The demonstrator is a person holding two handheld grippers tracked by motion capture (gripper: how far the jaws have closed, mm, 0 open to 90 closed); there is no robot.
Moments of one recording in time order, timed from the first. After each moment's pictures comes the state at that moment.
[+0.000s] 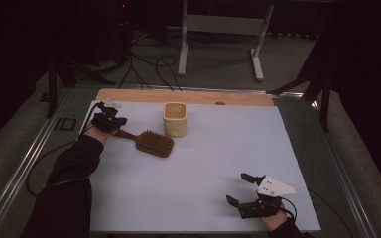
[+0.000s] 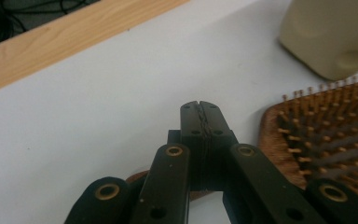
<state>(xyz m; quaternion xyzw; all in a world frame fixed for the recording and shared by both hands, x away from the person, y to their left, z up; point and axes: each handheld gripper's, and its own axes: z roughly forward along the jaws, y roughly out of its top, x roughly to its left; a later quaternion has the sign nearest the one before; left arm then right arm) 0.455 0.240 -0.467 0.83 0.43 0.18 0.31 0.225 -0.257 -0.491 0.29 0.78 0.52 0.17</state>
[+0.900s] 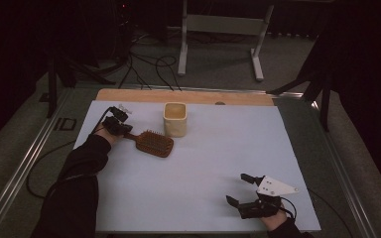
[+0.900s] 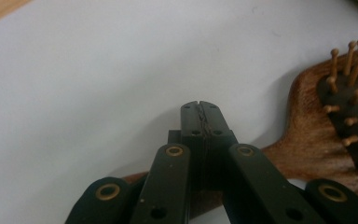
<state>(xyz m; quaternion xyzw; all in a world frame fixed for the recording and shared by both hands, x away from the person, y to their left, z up) 0.474 0.222 -0.503 0.86 0.42 0.15 0.23 0.226 -0.258 -0.493 0.29 0.79 0.52 0.16</state>
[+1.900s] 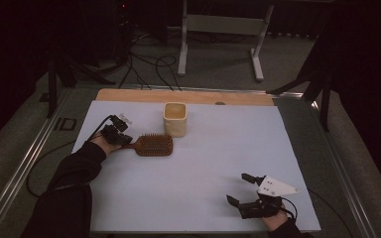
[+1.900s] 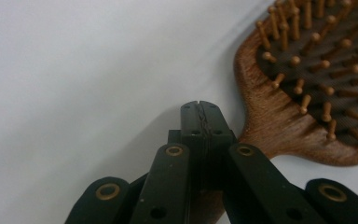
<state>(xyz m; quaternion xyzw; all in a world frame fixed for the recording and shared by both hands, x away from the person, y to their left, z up) 0.439 0.221 -0.502 0.89 0.38 0.10 0.22 0.225 -0.259 -0.490 0.29 0.79 0.52 0.16</state>
